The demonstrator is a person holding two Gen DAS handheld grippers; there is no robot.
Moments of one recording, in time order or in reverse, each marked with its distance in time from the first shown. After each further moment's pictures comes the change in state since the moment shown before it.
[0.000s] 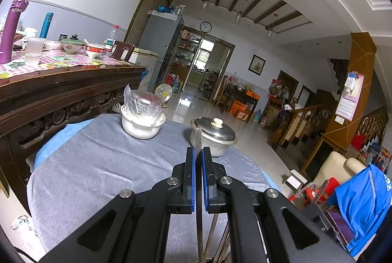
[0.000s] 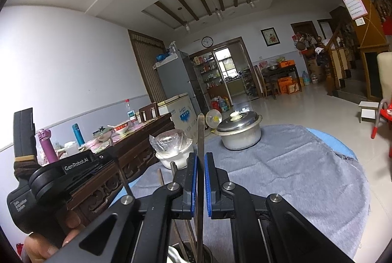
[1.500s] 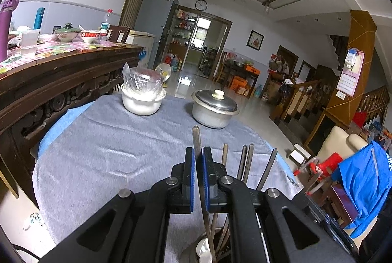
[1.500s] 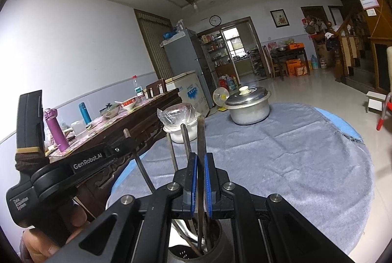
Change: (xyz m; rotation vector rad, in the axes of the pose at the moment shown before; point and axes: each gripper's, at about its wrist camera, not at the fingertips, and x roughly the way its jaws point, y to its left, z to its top) left arm 0.000 0.001 -0.024 0.057 0.145 0.009; right arm 0.002 0.009 -0.025 -0.013 0.135 0.052
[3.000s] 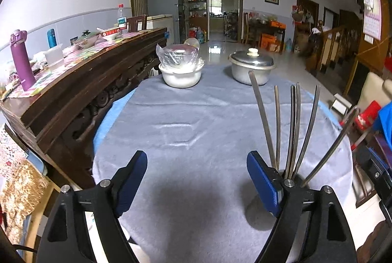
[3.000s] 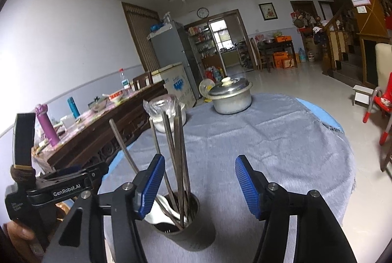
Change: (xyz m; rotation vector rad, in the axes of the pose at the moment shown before) left arm -0.025 0.015 -0.019 0.225 0.196 0.277; right arm -0.032 -0.011 -0.007 -0.005 0.066 -0.094
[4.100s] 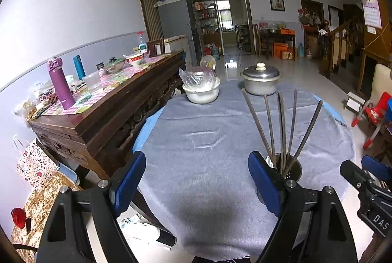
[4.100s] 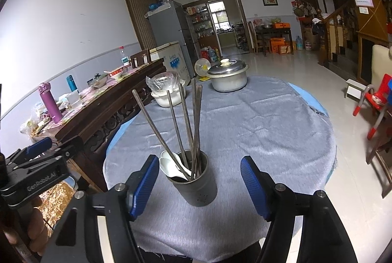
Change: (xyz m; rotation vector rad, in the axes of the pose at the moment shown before) left arm -0.110 -0.005 -0.019 0.062 -0.119 0.140; right arm -0.061 0.034 -0.012 -0.033 0.133 -0.054
